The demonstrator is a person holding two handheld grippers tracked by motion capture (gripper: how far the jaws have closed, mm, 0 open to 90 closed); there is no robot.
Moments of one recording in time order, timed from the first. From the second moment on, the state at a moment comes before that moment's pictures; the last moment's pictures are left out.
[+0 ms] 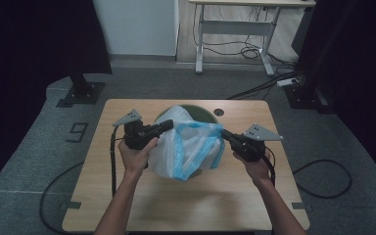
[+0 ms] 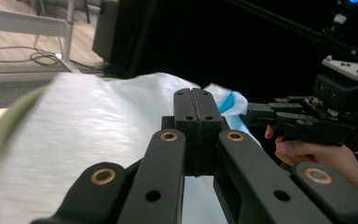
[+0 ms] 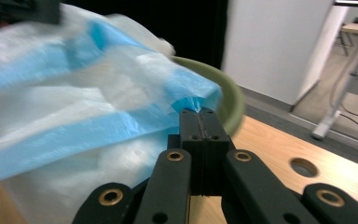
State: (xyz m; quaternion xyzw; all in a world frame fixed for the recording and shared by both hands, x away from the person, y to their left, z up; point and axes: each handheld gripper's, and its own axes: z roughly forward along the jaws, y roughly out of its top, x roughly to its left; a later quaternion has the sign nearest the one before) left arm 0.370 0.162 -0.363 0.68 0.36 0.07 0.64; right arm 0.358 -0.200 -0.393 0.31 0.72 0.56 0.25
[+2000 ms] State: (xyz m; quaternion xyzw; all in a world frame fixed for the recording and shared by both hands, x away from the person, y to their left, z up) left arm 0.314 0.232 -0.405 0.68 0.33 0.11 0.65; right arm 0.317 -0.257 -0.444 0.31 0.70 0.58 0.26
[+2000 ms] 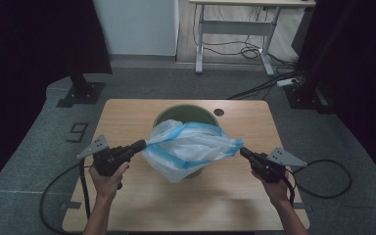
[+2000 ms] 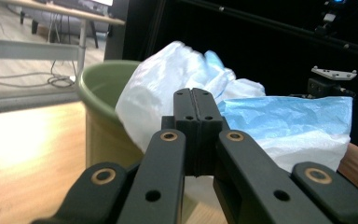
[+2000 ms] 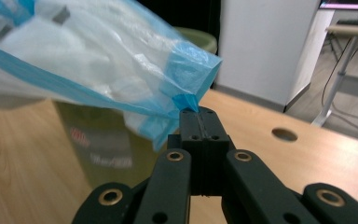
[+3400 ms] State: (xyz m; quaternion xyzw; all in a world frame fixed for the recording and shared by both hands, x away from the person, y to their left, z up) left arm 0.334 0.241 -0.448 0.69 0.38 0.10 0.61; right arm 0.338 -0.264 -0.477 0.36 0.73 0.52 0.24
